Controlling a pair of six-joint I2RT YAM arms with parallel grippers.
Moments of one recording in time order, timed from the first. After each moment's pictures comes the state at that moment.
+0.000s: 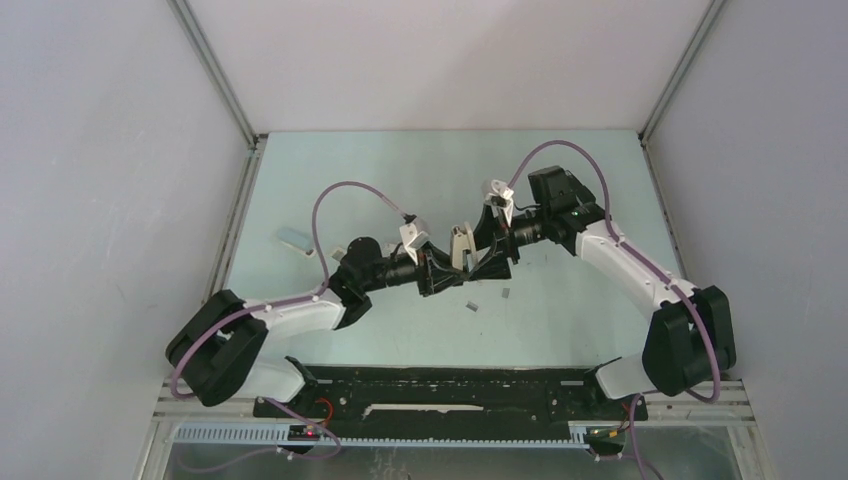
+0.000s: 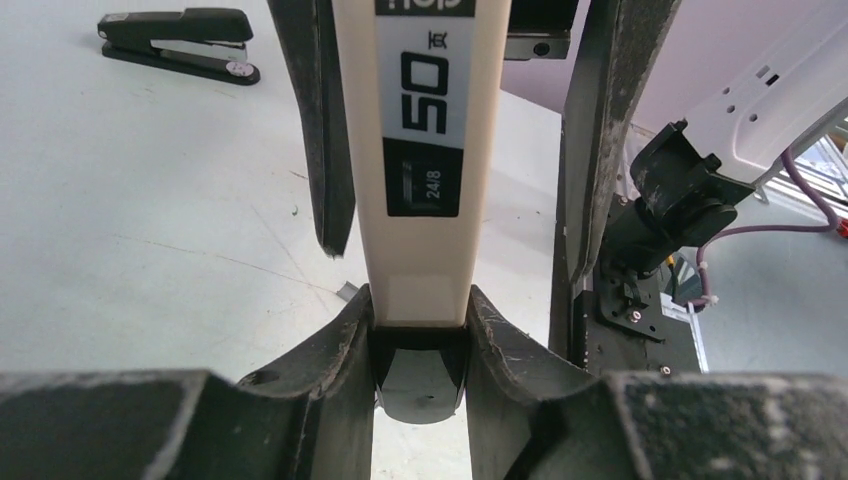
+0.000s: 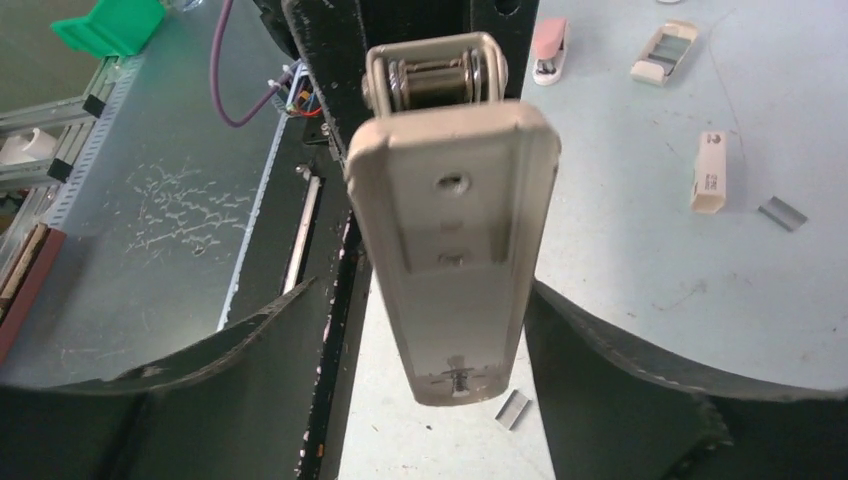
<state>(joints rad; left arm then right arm) -0.73 1.37 0.53 0.84 0.60 -0.28 0.39 1.44 1.09 -0.47 -1.27 -0.50</state>
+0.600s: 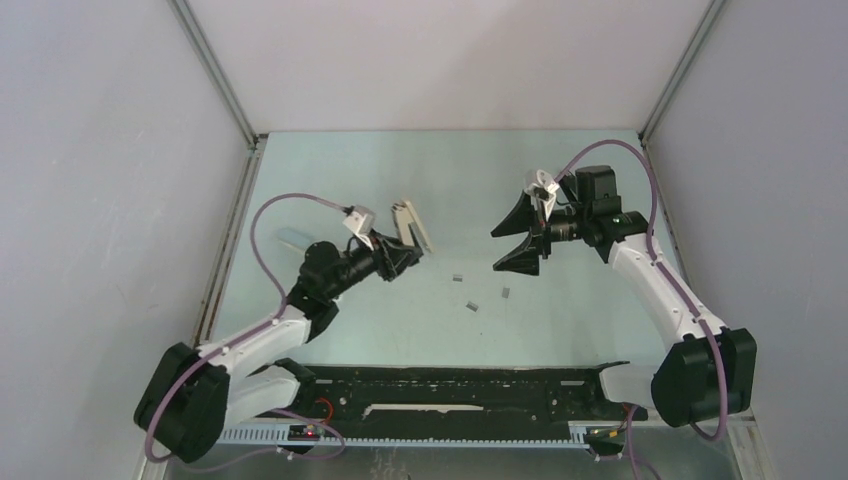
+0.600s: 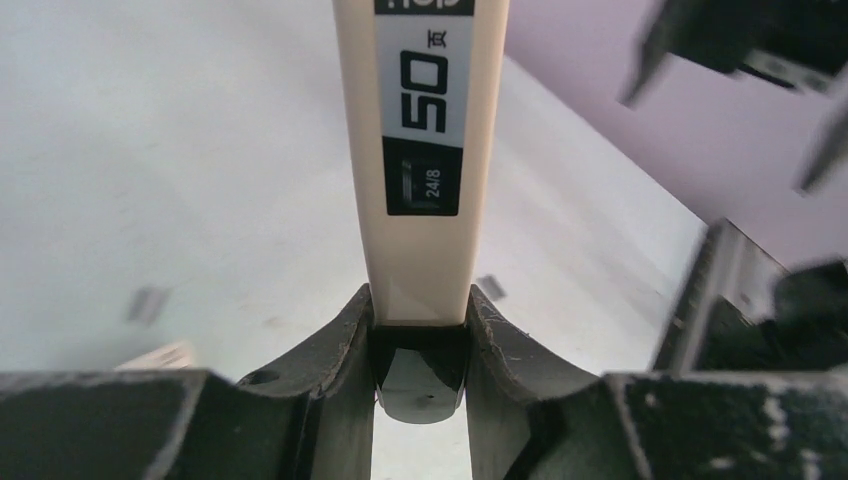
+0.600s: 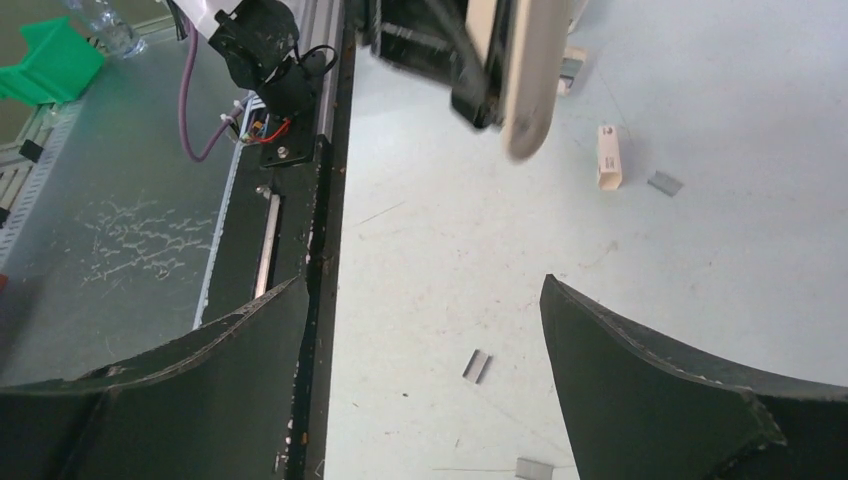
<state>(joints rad) -0.53 1.09 0.38 0.71 0.41 -0.38 0.21 1.27 1.05 -0.50 -1.31 -0.49</state>
